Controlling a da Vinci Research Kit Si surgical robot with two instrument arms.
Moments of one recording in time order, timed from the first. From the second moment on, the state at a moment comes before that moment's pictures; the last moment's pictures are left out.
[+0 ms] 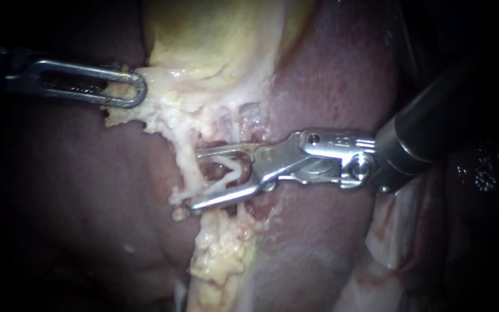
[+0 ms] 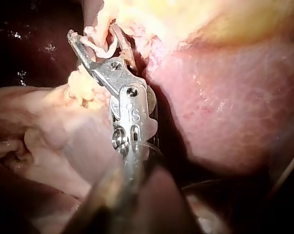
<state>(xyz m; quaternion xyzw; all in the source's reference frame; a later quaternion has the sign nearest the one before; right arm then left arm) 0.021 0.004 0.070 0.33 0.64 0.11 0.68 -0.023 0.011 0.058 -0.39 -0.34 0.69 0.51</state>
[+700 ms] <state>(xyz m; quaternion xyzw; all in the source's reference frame) 0.024 0.004 0.066 0.34 0.64 0.17 0.66 -0.024 0.011 0.058 -0.39 -0.34 0.69 0.51</state>
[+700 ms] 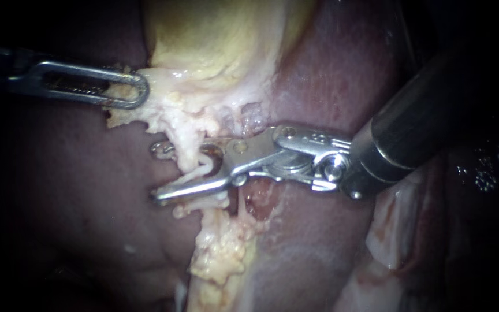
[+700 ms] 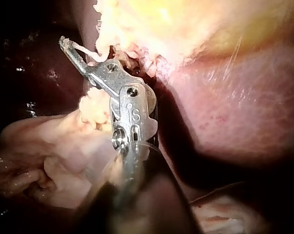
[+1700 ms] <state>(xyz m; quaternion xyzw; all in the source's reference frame) 0.023 0.004 0.062 0.33 0.63 0.19 0.68 -0.023 0.011 0.058 -0.39 -0.34 0.69 0.51</state>
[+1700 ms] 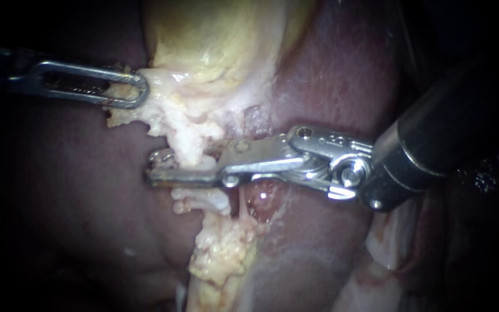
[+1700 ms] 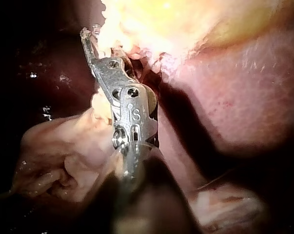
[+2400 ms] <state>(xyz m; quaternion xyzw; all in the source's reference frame) 0.023 0.004 0.062 0.34 0.62 0.18 0.68 -0.023 0.011 0.058 -0.39 -0.34 0.69 0.51</state>
